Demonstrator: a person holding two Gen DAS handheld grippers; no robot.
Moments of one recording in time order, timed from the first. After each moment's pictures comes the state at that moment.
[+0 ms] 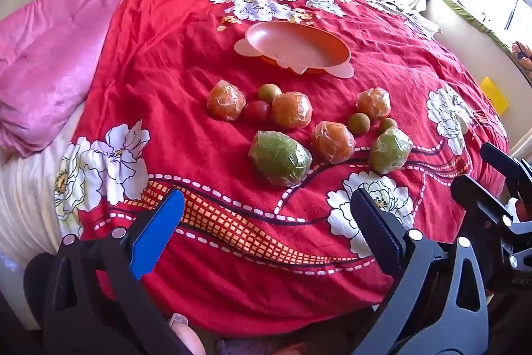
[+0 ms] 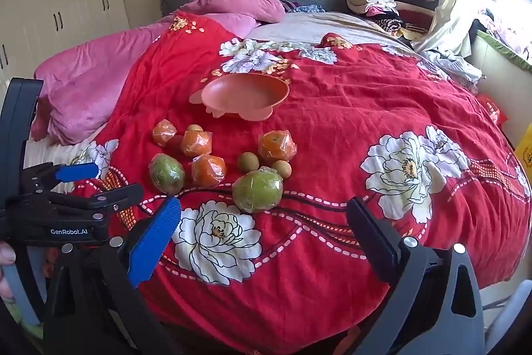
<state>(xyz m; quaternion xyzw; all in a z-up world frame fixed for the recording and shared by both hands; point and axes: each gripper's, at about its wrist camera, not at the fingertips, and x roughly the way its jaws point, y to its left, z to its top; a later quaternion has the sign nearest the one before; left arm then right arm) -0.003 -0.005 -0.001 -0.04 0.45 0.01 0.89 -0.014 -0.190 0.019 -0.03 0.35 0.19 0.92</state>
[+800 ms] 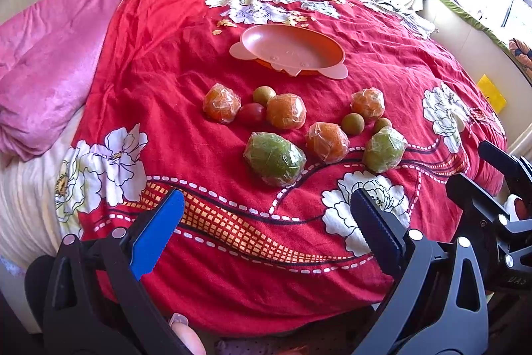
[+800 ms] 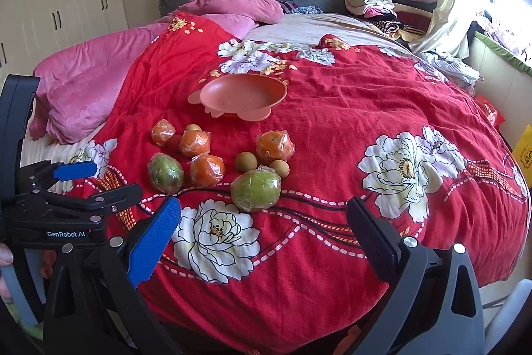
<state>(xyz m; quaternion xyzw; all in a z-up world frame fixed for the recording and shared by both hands) -0.005 -0.010 0.003 -0.03 0.45 0.01 0.89 -0.017 -0.191 0.019 -0.04 0.35 0.18 0.92</state>
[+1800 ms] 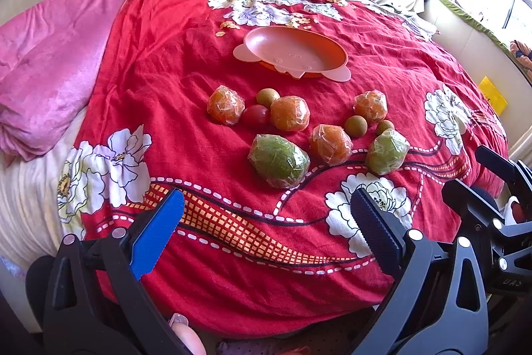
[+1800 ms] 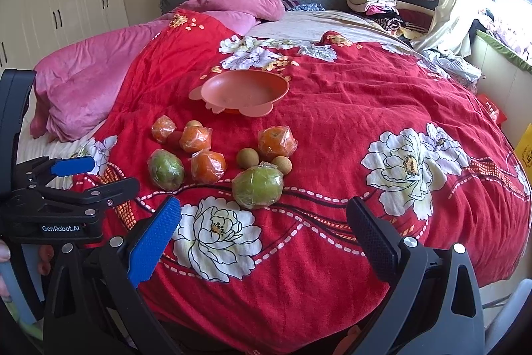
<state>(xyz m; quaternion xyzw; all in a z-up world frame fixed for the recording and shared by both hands) -0.005 -0.008 0.004 -0.03 0.44 0.01 0.90 -0.015 -0.188 0.014 -0.04 0.35 0.19 0.92</state>
